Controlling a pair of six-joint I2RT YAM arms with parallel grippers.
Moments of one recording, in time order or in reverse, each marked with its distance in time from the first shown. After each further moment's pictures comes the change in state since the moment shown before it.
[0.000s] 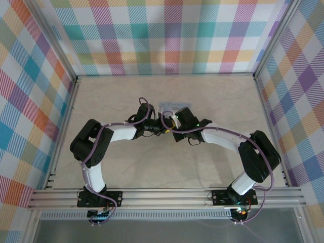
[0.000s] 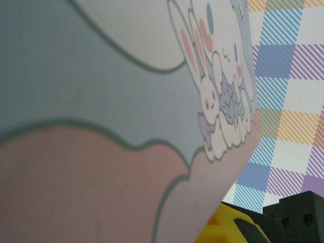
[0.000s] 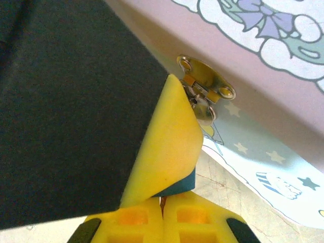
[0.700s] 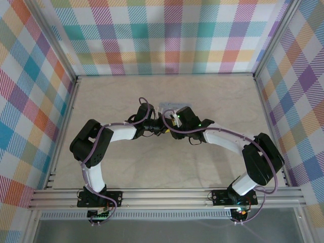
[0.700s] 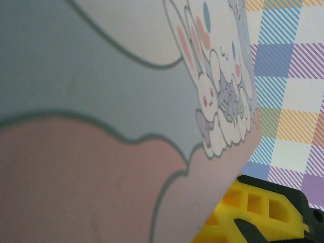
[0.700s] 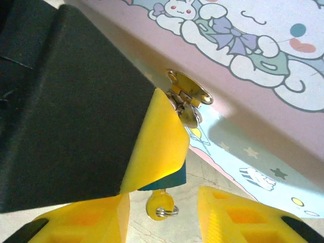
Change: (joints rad) left arm 0.000 -0.002 0.000 0.001 0.001 0.003; right arm -0.001 -0.042 -0.002 -0.008 0.027 0.023
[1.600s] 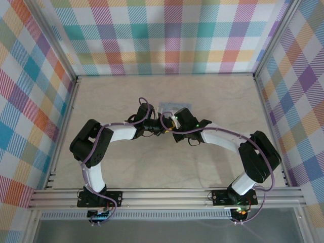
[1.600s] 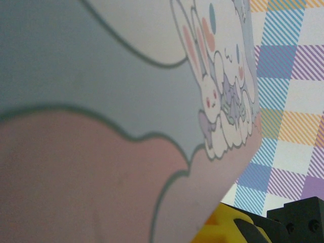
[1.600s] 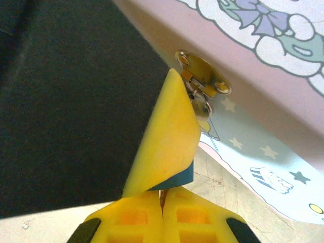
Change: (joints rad) left arm 0.000 0.000 0.000 -0.012 -0.004 0.000; right arm 0.004 0.038 0.002 0.000 0.002 -0.030
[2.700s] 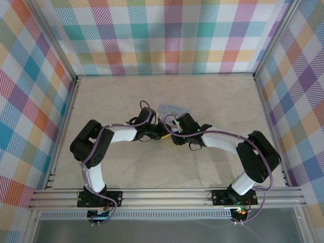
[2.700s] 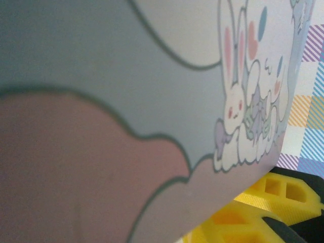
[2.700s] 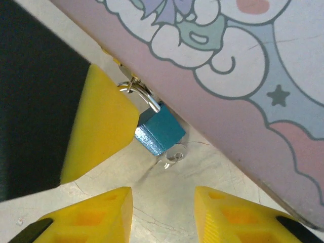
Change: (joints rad) left arm -0.021 -0.005 -0.026 -0.159 -0.097 0.180; right arm -0.006 0.002 -0.100 0.068 -0.025 0.140
